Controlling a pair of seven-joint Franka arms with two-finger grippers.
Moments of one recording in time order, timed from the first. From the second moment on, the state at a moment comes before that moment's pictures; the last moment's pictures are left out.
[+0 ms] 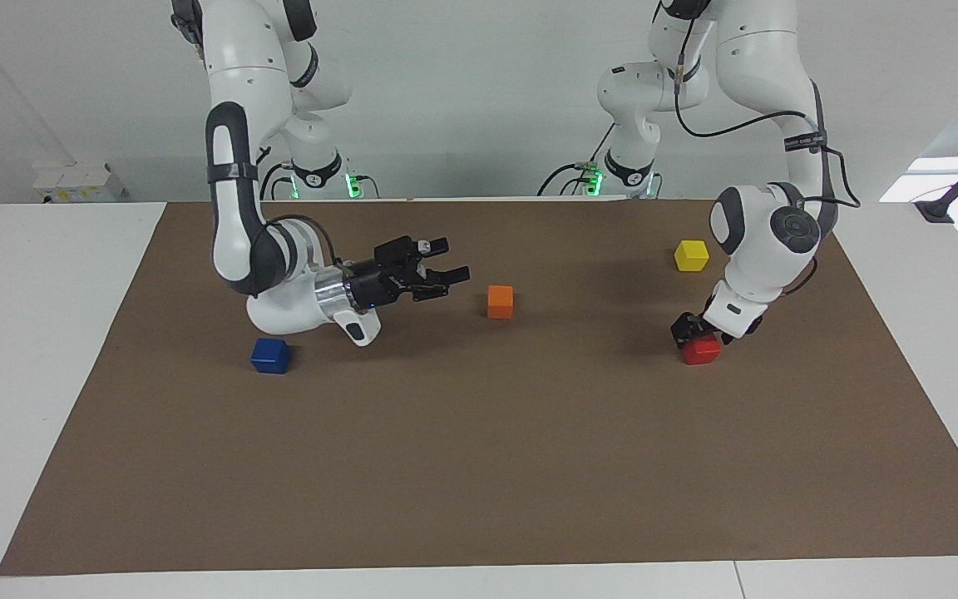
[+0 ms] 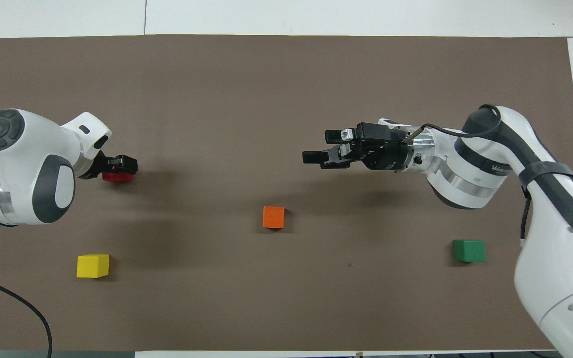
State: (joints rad) left arm 0.02 0.23 -0.08 -2.07 0.02 2.28 -0.07; right arm 0.16 0.42 0.02 -1.97 1.96 1.35 -0.66
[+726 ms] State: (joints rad) left arm 0.02 0.23 -0.09 -1.99 -0.12 2.13 -0.19; right arm 0.35 0.50 0.02 -1.94 2.20 1.27 -0.71
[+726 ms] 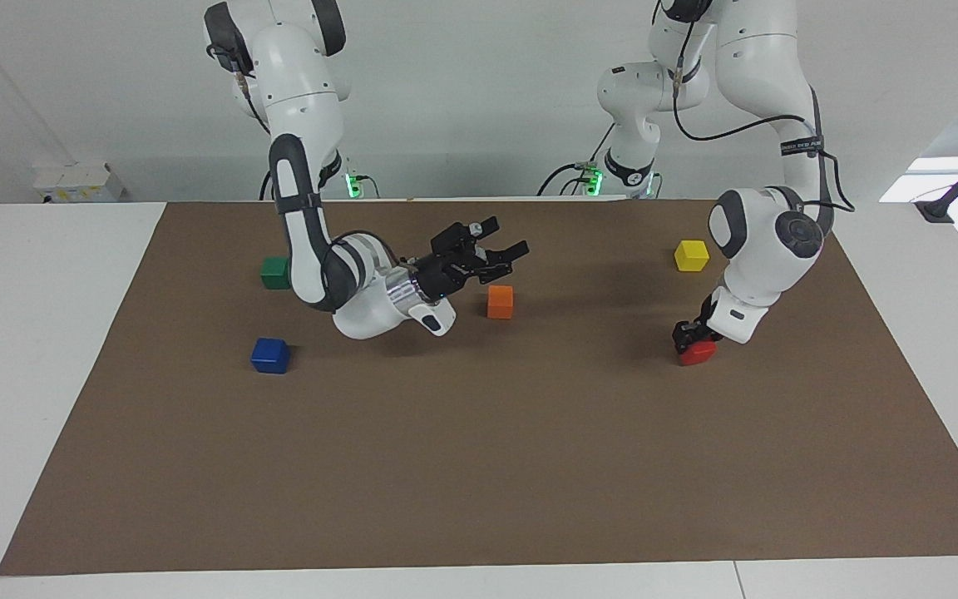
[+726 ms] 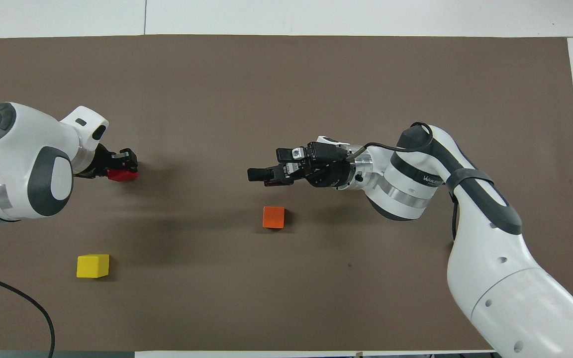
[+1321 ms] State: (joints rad) left arm -0.05 0.08 -0.09 -1.66 -0.36 1.40 -0.80; right arm 0.36 0.51 0.02 -1.93 2.21 1.30 -0.72
